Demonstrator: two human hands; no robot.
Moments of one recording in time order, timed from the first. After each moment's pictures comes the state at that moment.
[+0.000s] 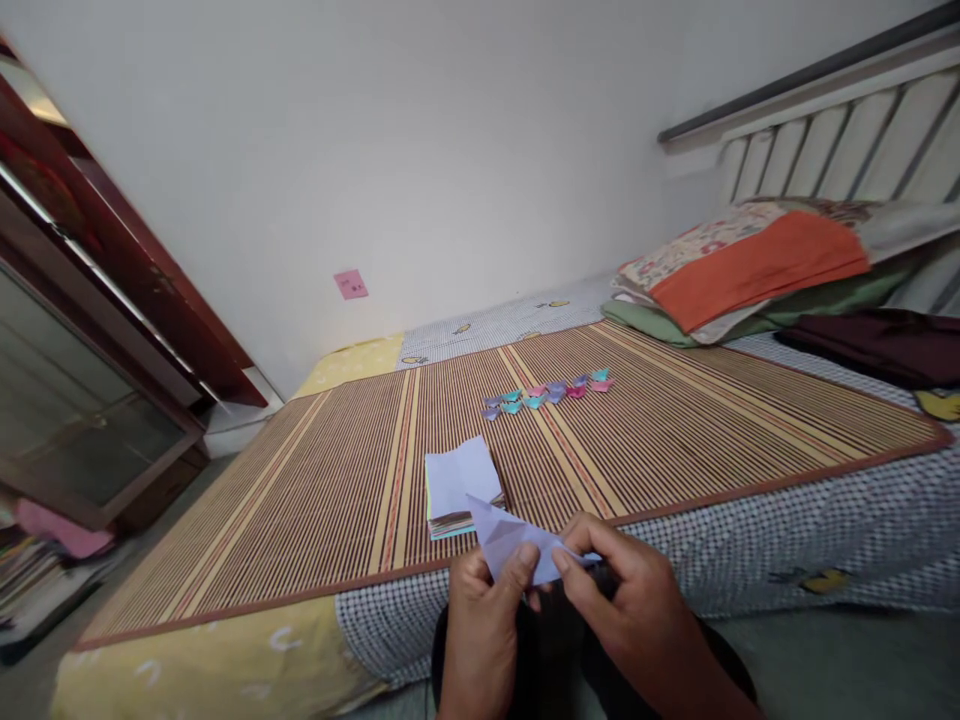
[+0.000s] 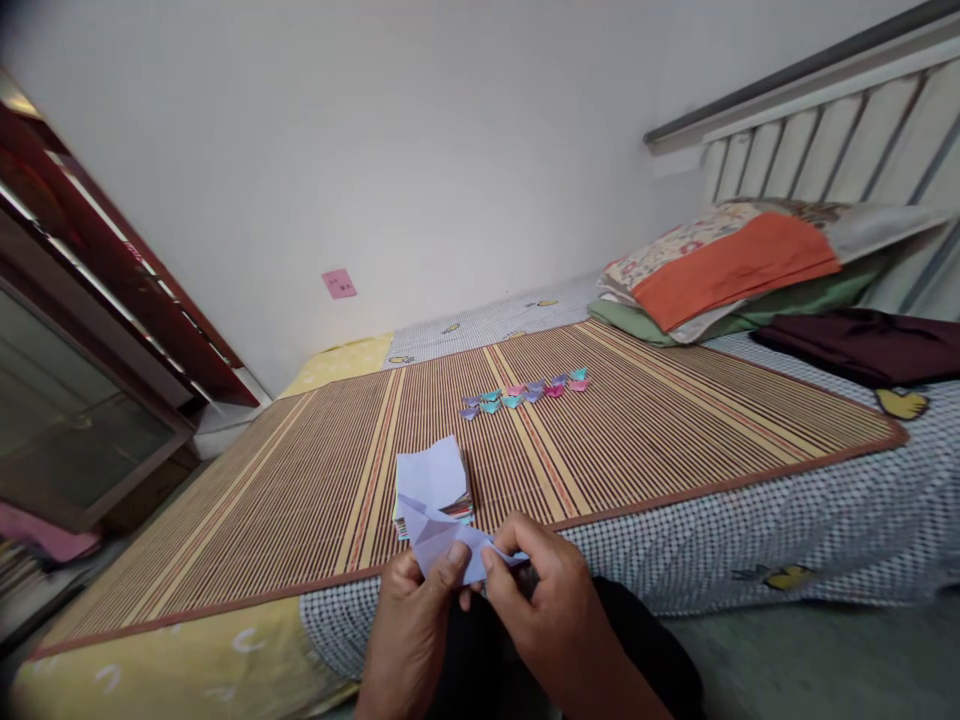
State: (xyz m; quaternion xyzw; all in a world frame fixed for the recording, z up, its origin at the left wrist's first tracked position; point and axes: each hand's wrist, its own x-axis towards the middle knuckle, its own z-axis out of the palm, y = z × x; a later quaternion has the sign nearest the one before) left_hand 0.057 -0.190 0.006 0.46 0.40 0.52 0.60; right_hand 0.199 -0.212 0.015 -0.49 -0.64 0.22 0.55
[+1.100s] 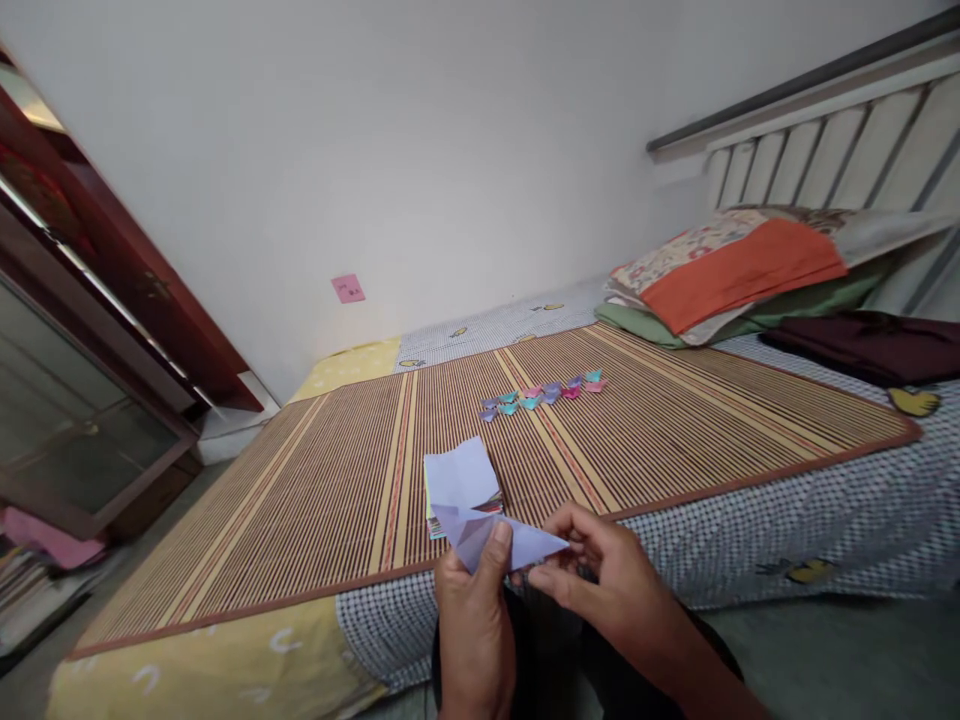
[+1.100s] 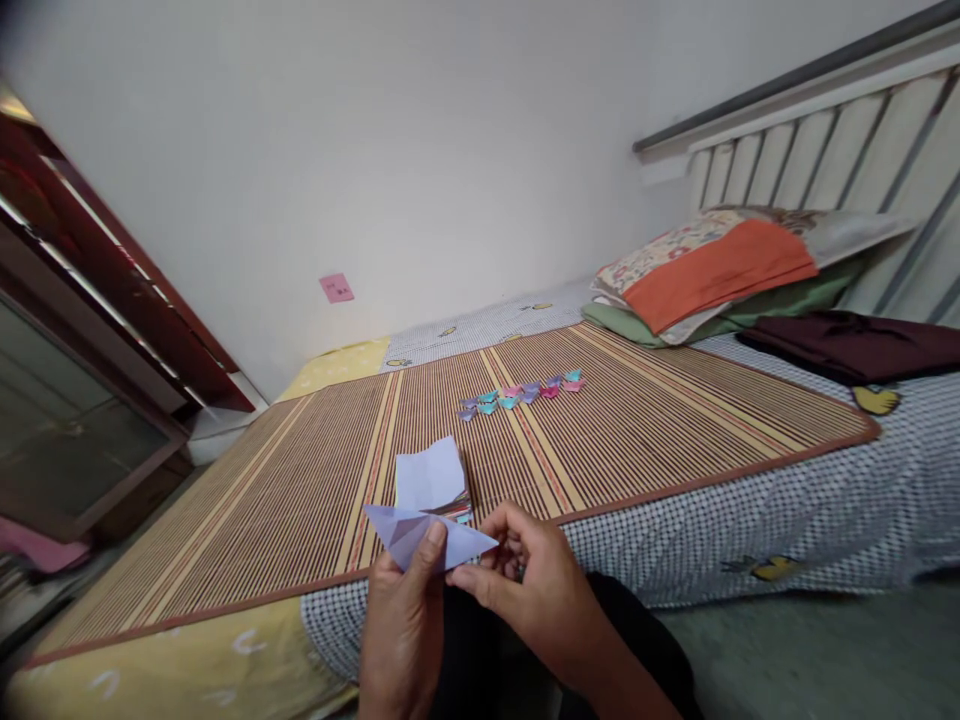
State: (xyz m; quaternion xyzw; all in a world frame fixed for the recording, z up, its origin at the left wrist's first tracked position) left_hand 0.062 -0.193 0.012 0.35 0.41 0.62 0.57; right_hand 0.196 -0.209 0.018 -0.45 -0.56 0.44 0.54
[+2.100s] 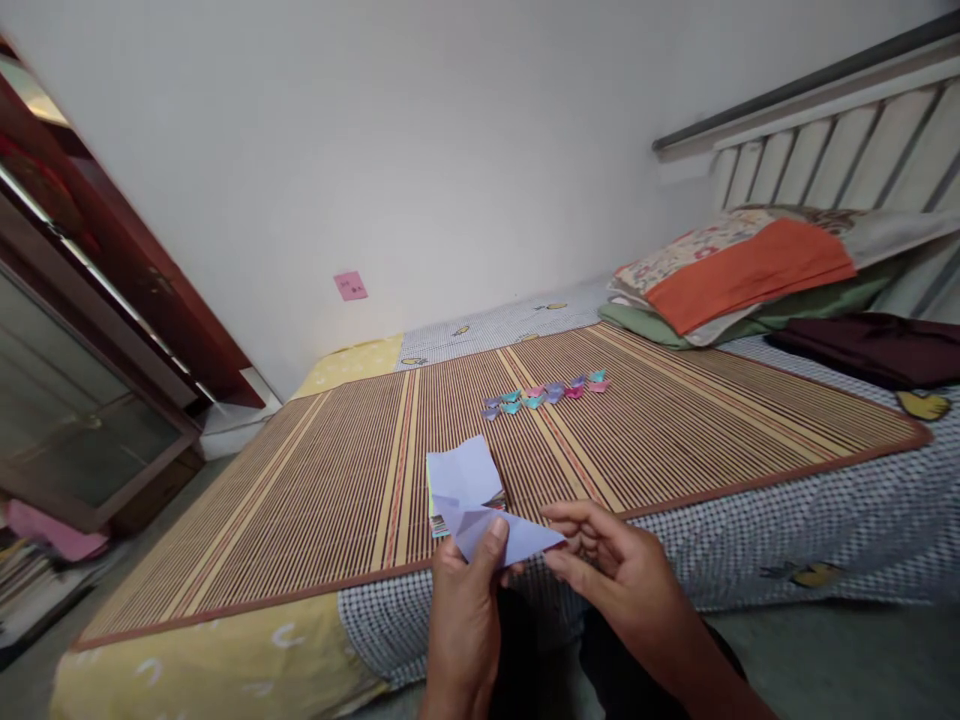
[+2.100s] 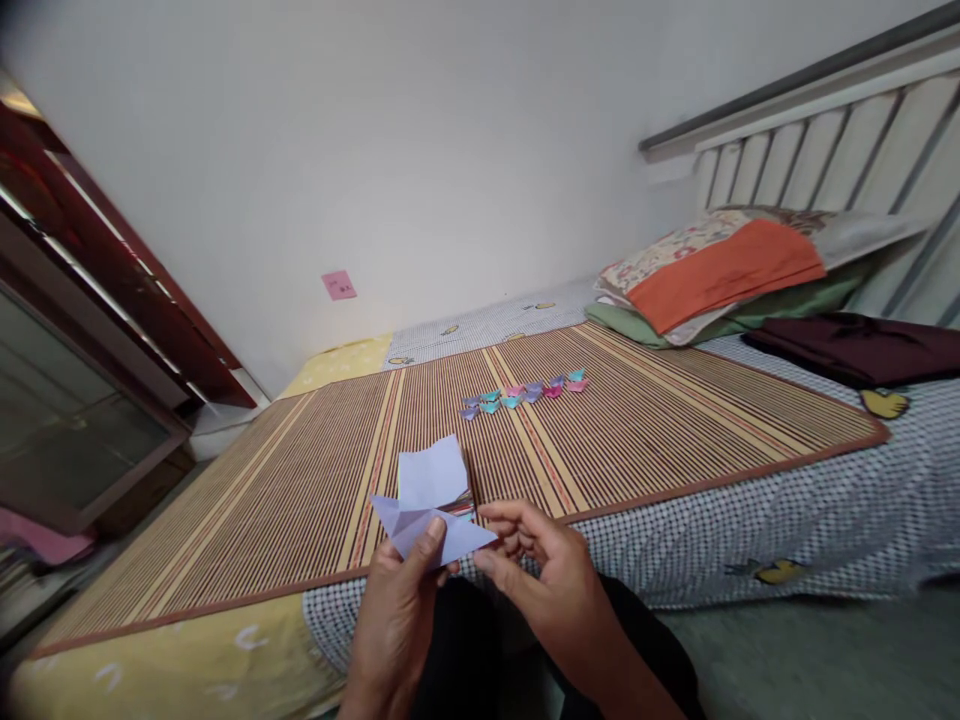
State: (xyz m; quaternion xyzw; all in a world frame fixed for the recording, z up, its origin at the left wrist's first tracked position) left_hand 0.051 -0.182 0.016 0.36 0.38 0.59 0.62; right_hand 0.204 -0.206 0.002 -0.44 -0.54 0.42 0.58
